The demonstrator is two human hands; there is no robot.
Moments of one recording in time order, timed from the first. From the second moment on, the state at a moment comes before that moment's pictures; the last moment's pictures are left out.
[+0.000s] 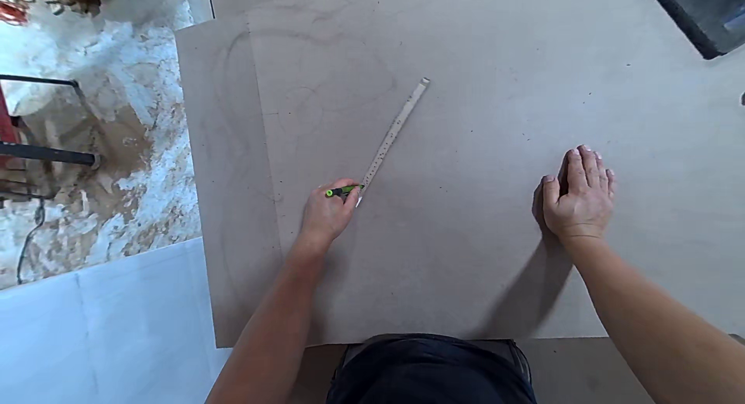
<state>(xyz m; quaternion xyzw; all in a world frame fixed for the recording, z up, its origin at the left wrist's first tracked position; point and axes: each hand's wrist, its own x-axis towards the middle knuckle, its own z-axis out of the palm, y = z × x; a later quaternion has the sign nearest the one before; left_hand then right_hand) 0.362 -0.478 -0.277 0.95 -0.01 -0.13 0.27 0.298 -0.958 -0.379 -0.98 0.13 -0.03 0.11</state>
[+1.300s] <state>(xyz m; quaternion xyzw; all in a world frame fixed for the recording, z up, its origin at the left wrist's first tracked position) 0.299 -0.519 -0.291 0.93 0.14 -0.04 0.34 0.296 -0.958 -0.373 -0.98 0.13 -0.01 0.14</state>
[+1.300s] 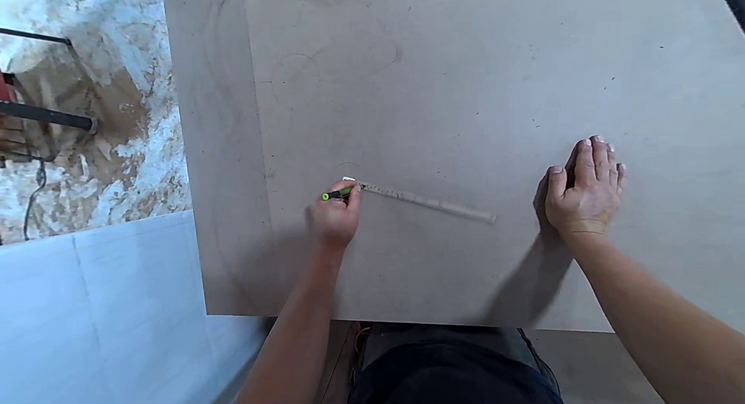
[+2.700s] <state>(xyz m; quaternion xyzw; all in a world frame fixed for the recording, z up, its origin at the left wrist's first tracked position) 0.353 -0.508 -0.281 0.92 0.28 -0.07 0.27 0.297 -0.958 -0.374 -0.98 0.13 -0.02 0.15</state>
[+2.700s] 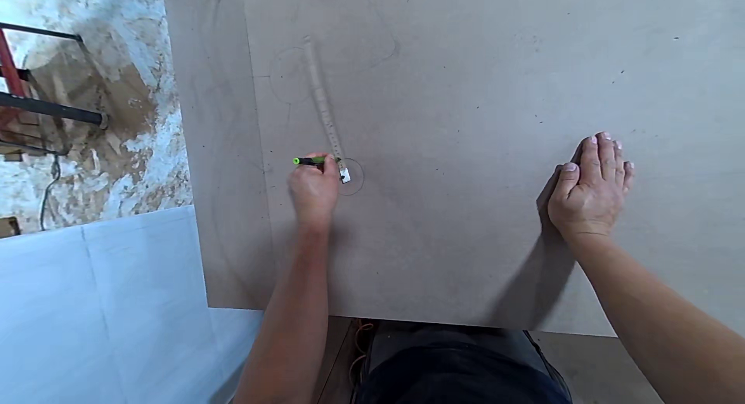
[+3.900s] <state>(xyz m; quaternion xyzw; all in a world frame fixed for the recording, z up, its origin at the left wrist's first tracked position) 0.300 -0.516 -0.285 0.95 0.11 -0.08 0.29 0.297 -0.957 -0.374 -0.98 0.12 -0.04 0.17</state>
